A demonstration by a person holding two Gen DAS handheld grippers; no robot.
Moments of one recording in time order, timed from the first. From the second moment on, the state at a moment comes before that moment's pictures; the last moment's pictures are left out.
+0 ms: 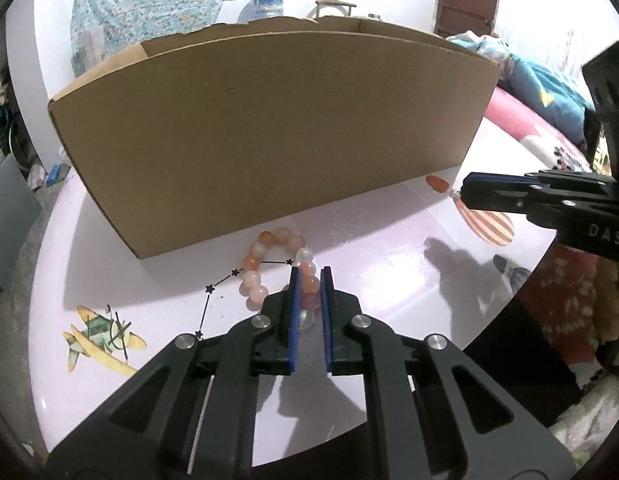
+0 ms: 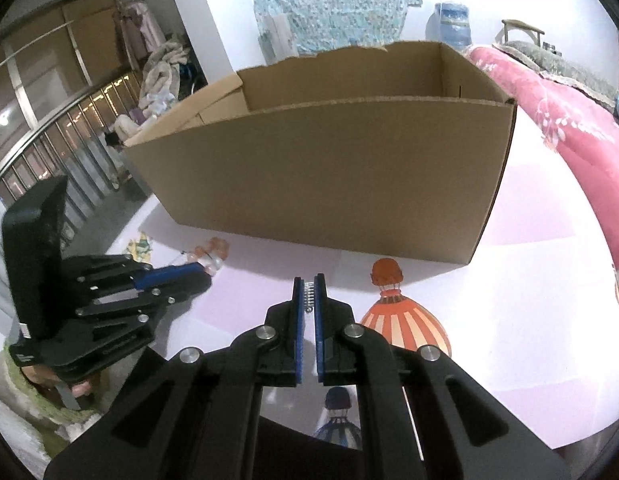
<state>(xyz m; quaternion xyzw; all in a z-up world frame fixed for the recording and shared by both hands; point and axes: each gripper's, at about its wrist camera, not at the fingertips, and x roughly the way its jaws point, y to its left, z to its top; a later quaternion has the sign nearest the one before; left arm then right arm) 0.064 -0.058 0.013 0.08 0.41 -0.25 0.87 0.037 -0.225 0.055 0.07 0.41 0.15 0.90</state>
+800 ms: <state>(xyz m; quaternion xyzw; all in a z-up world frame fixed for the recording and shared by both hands) 0.105 -0.040 0.176 0.03 0.28 -0.30 0.91 0.082 -0.232 0.186 0.06 0.28 0.21 0.93</state>
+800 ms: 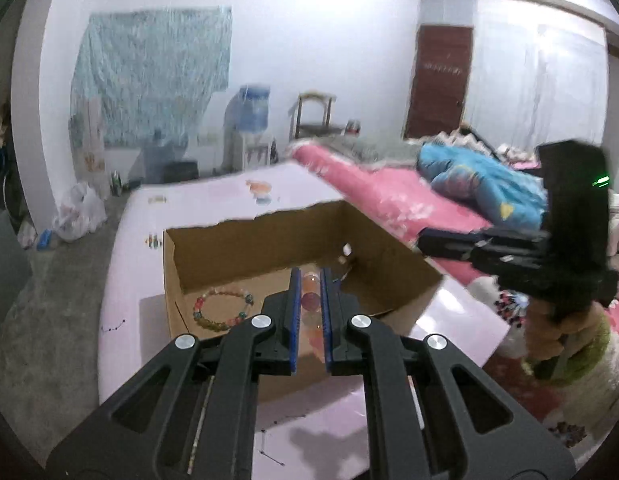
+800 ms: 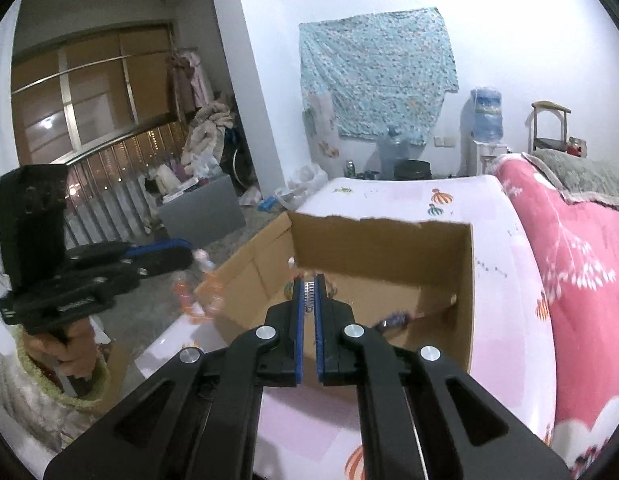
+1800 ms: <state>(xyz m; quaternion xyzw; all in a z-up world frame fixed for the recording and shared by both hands) 0.213 -0.031 0.107 0.03 0.44 -0.25 0.86 0.233 -0.221 0.116 0.11 0.51 0.22 0.83</state>
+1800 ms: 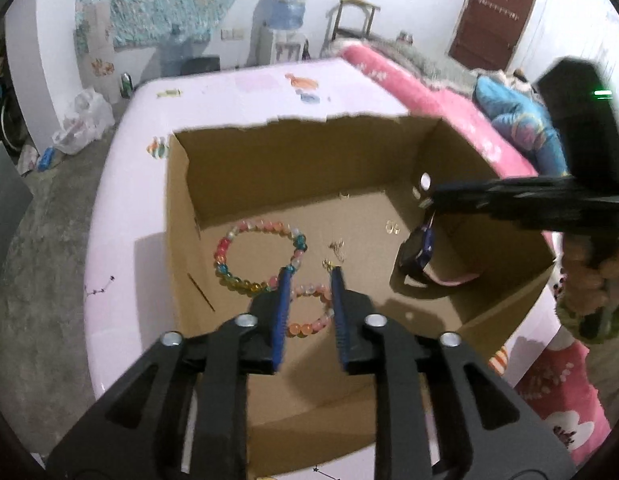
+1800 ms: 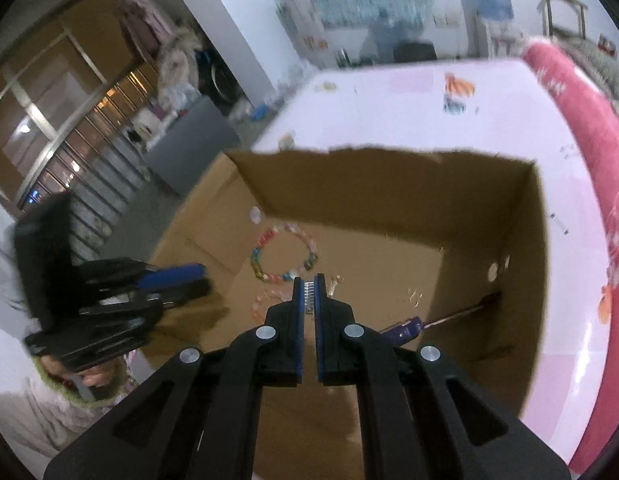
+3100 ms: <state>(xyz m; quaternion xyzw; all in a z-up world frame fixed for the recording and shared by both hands) 0.171 0.035 0.075 -0.24 0.47 -0.23 0.82 0.109 -0.324 0.088 0.26 0.48 0.11 0.83</state>
